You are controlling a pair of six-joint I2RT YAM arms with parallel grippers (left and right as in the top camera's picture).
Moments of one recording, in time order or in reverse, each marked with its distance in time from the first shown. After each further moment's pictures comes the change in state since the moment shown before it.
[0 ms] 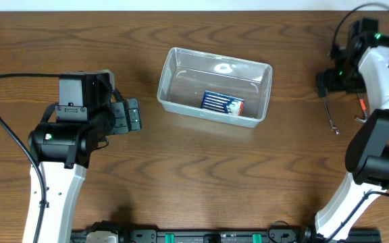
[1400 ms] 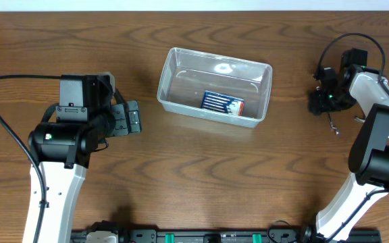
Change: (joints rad) left arm 0.000 0.000 0.000 -0.027 0.000 0.000; right arm -0.040 -0.001 -0.303 0.339 -0.188 -0.171
